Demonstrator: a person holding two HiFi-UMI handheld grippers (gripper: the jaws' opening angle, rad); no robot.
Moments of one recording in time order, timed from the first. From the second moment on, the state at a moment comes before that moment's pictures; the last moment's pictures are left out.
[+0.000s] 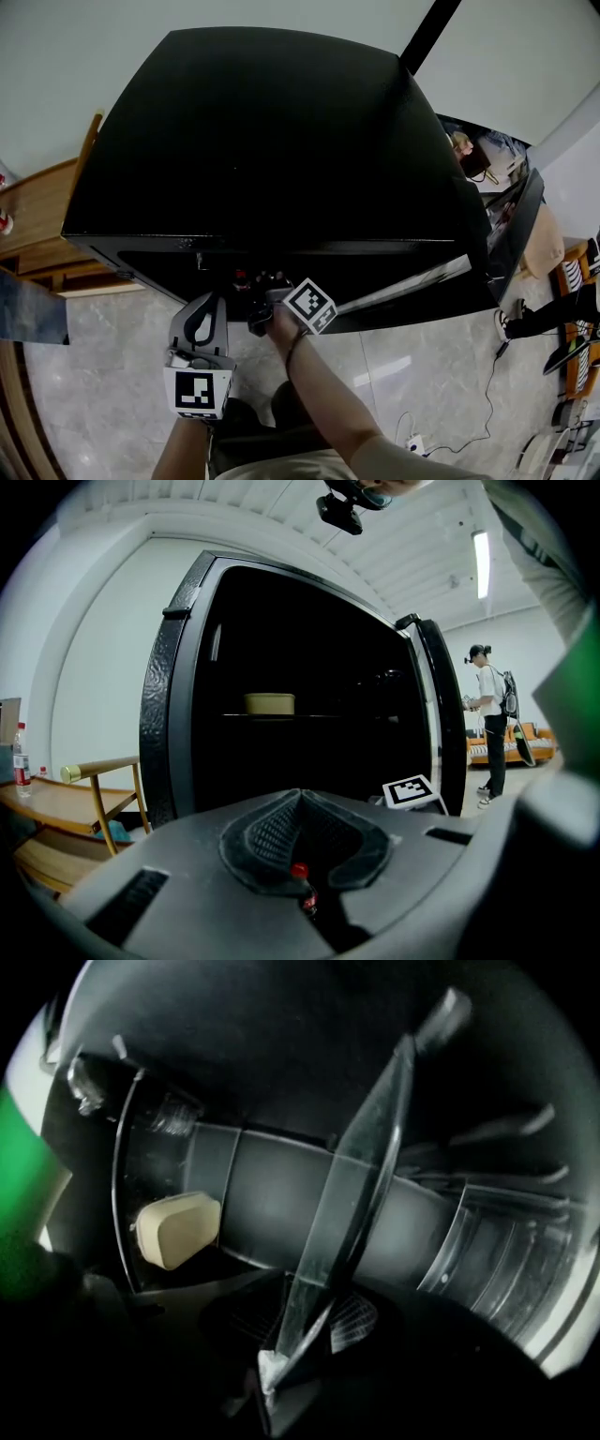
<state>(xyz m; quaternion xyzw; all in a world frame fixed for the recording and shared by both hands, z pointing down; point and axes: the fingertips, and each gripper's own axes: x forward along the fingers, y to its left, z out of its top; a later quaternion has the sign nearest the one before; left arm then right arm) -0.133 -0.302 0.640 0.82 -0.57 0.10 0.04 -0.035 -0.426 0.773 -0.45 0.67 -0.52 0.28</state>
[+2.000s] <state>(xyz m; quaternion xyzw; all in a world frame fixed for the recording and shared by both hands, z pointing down) -0.148 -0.249 0.618 0.82 -0.56 0.13 0.07 -0.038 -0.358 0.786 -0.46 0.55 -0.61 0.35</state>
